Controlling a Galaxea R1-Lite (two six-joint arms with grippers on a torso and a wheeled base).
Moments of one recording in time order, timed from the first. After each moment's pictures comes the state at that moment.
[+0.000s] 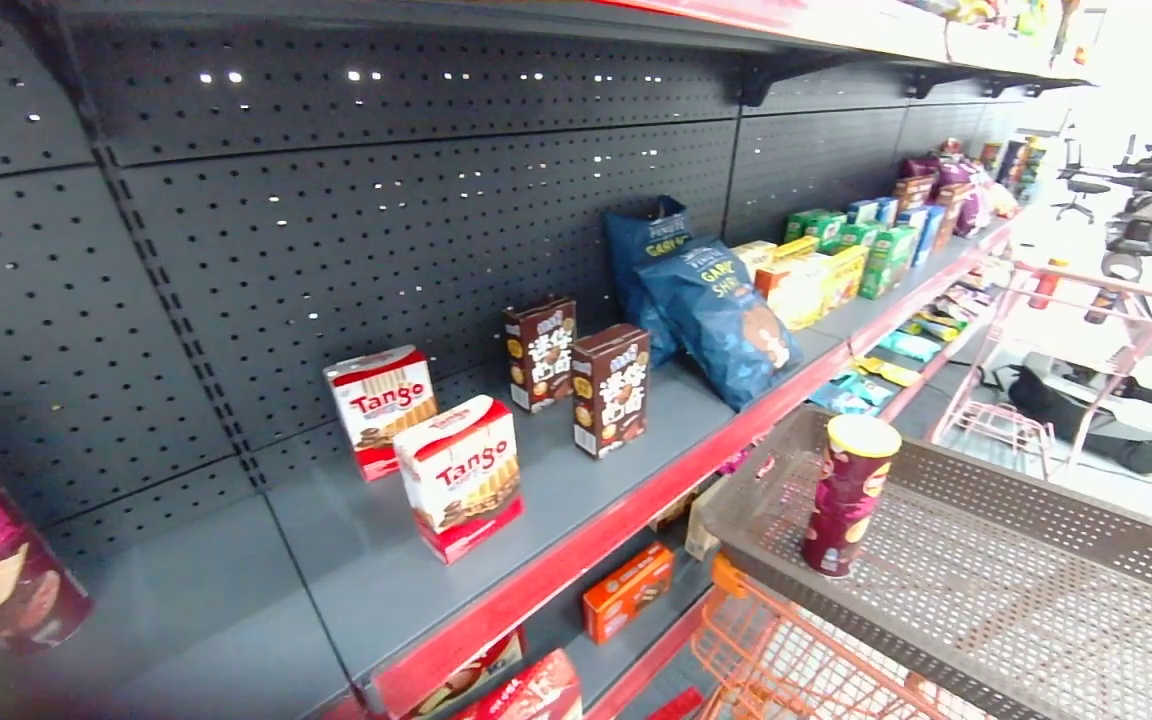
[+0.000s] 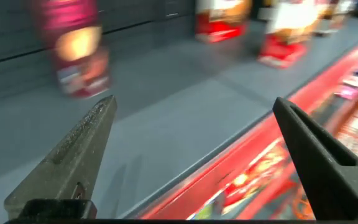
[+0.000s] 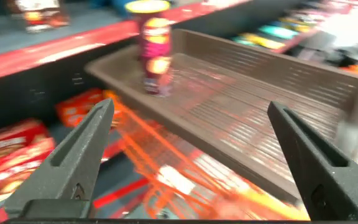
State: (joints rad) left arm 0.00 0.00 0.00 -0.01 0.02 -0.01; right arm 0.00 0.00 0.00 0.00 0.01 0.00
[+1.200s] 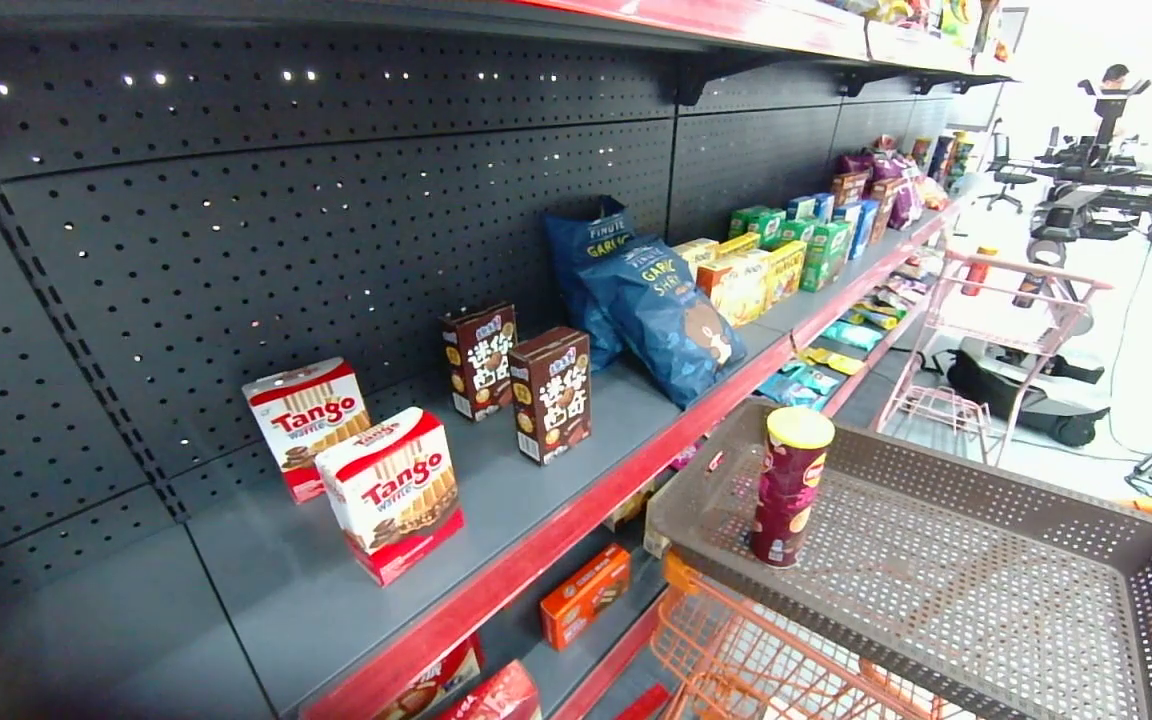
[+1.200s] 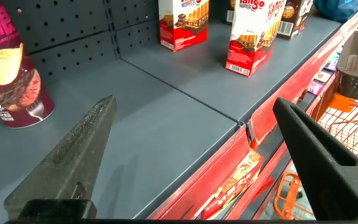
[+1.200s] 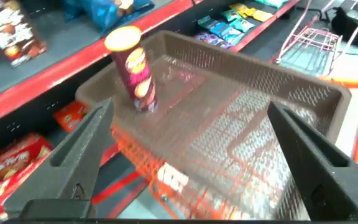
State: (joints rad) left arm 0.00 0.00 0.00 -0.01 0.02 -0.01; right arm 0.03 0.70 -0.41 -0.11 0.00 0.06
